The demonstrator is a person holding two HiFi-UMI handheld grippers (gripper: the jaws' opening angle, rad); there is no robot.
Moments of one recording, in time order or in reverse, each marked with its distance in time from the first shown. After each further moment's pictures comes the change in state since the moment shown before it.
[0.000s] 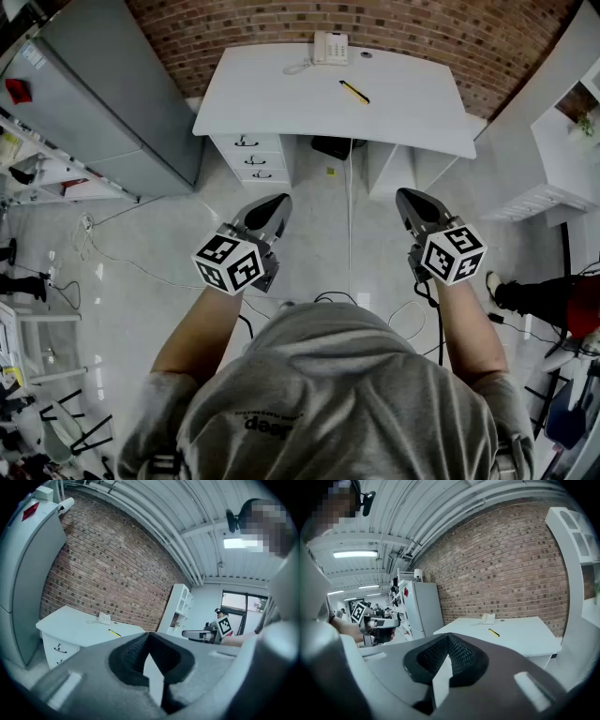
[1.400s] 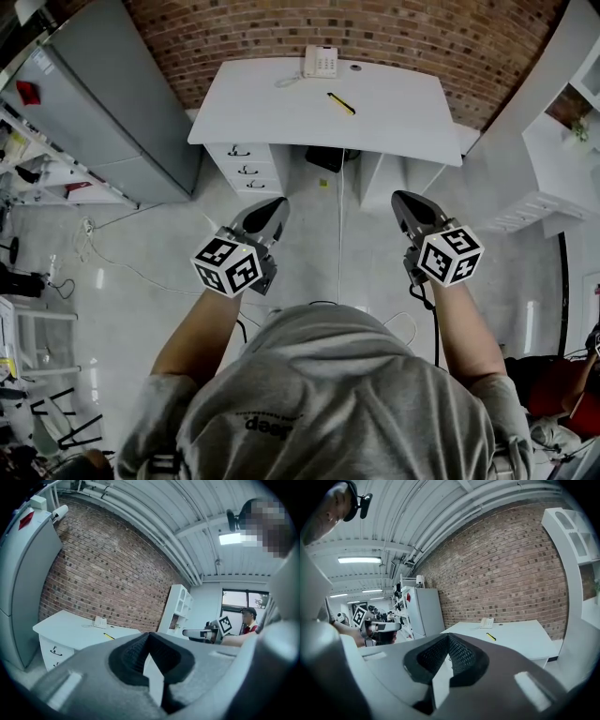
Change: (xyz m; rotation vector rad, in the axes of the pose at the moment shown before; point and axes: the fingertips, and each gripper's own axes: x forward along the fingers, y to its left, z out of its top) left arm 0.021 -0.064 0.002 0.033 -0.034 0.020; right arm -0.056 -0.027 0.017 0.007 -0.043 0.033
